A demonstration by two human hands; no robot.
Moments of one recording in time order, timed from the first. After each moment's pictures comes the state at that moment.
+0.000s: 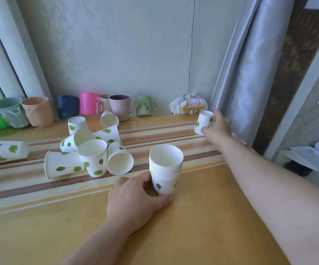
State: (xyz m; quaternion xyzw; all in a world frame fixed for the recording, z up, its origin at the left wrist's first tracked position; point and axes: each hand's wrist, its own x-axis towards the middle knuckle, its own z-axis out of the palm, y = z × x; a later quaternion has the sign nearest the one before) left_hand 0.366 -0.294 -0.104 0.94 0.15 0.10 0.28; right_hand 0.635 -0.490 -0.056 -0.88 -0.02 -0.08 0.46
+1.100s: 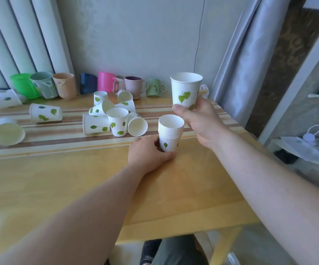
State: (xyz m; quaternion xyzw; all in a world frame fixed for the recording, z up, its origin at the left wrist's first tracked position) left_hand 0.342 -0.299 -0.098 0.93 0.14 0.13 0.31; right_hand 0.413 -0.458 0.001 -0.69 -0.21 0.07 0.69
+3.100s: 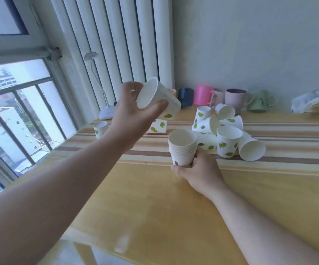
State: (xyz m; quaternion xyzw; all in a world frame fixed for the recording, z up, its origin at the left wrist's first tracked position) left_hand 0.197 -0.048 0.042 0.77 0.19 0.41 0.45; right_hand 0.313 -0.207 -0.101 -0.80 -0.33 0.10 0.50
